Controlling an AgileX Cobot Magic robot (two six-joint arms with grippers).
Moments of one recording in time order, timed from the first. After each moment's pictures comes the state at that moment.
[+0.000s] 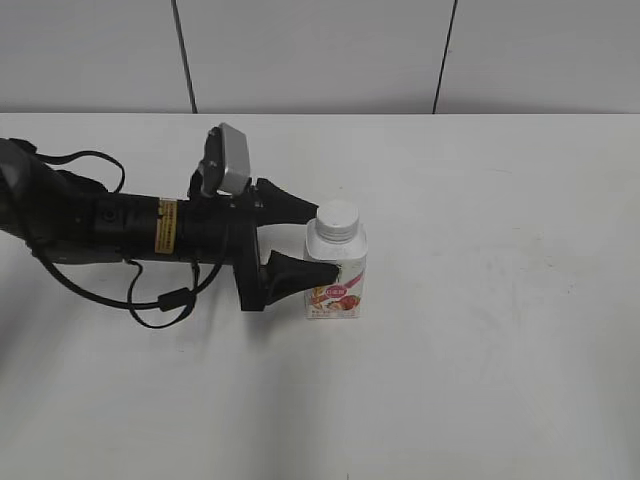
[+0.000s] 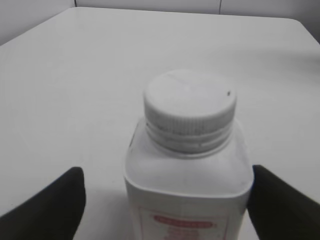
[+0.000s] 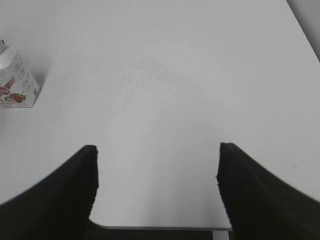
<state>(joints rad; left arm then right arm) -0.30 2.19 -1.03 1.35 -1.08 -0.51 0.04 -0.01 -0.51 0.09 1.09 -0.08</state>
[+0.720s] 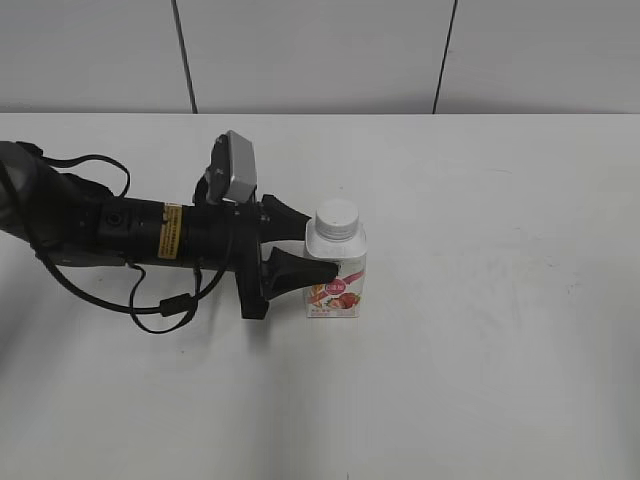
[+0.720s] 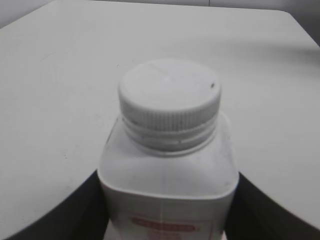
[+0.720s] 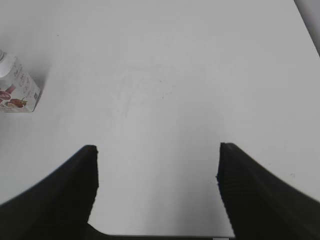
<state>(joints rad) -0.31 2.20 -1.04 1.37 -1.07 -0.52 0.04 0.24 -0.62 0.09 1.03 -0.08</state>
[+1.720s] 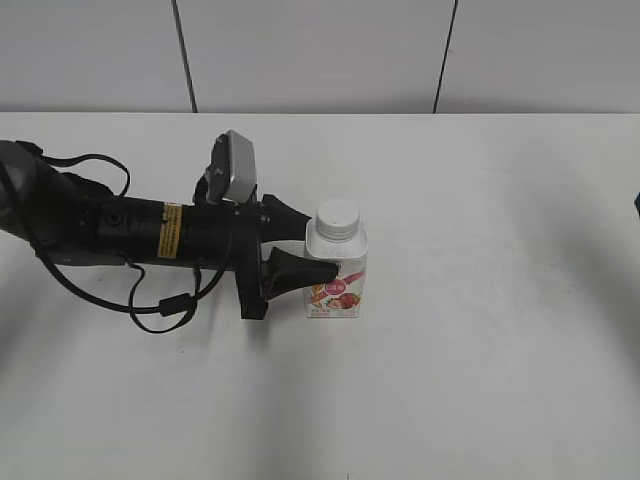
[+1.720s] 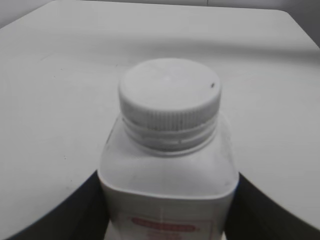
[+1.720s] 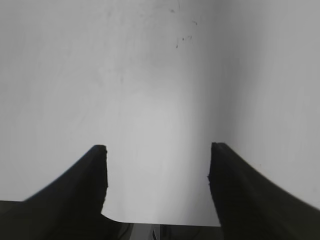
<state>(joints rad) -0.31 2.20 -1.04 1.38 -1.07 -0.52 0.04 1.43 -1.12 0.14 1.10 -0.08</state>
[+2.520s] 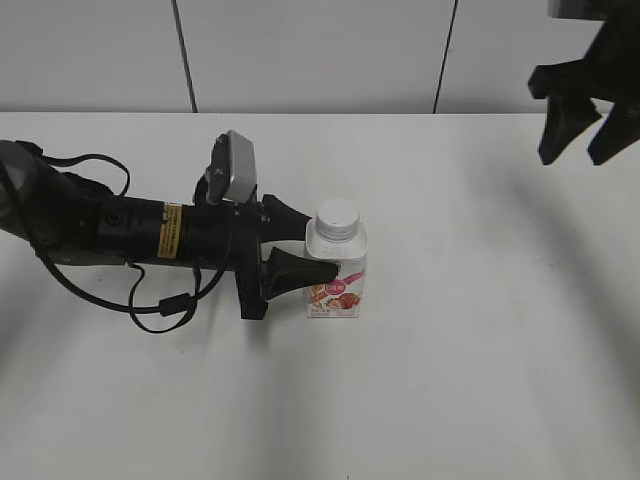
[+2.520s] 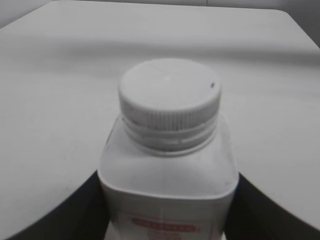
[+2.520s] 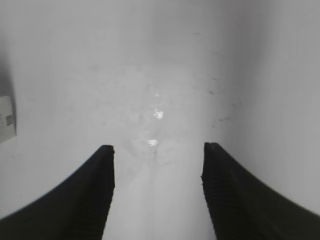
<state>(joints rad) -0.31 2.20 -1.04 1.38 -1.07 -0.52 0.13 1.86 -1.57 0.14 1.21 -0.04</state>
